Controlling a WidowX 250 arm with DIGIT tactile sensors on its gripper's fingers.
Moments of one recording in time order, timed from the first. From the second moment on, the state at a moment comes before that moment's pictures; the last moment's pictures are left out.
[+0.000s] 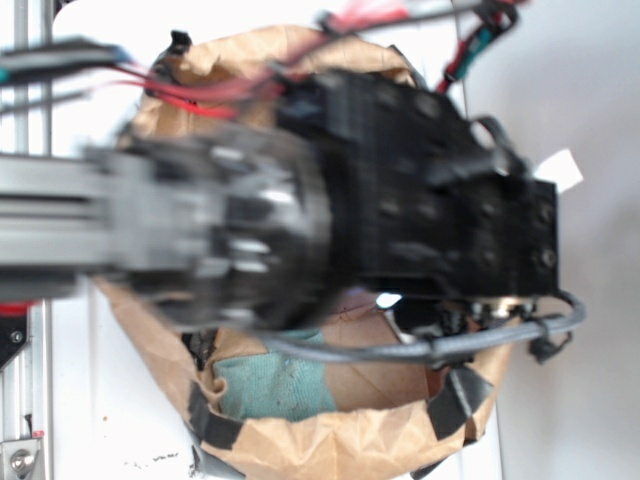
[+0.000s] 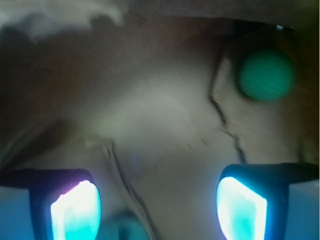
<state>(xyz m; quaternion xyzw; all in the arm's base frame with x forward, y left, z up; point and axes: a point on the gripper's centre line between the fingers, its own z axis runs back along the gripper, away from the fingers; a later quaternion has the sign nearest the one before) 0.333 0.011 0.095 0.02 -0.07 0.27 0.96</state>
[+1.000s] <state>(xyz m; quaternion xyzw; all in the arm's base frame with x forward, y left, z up) 0.324 0.080 0.094 -0.01 -0.16 0.26 0.95</state>
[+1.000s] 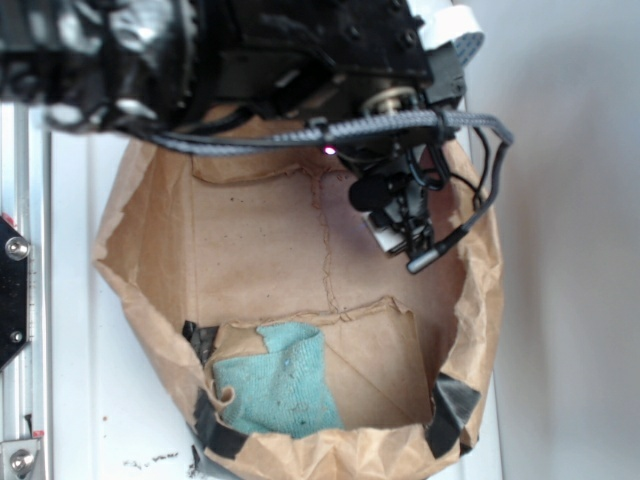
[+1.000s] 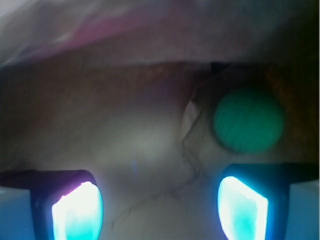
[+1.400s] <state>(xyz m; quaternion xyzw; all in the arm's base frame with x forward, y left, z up) 0.327 0.091 0.082 0.02 -0.19 0.28 0.94</state>
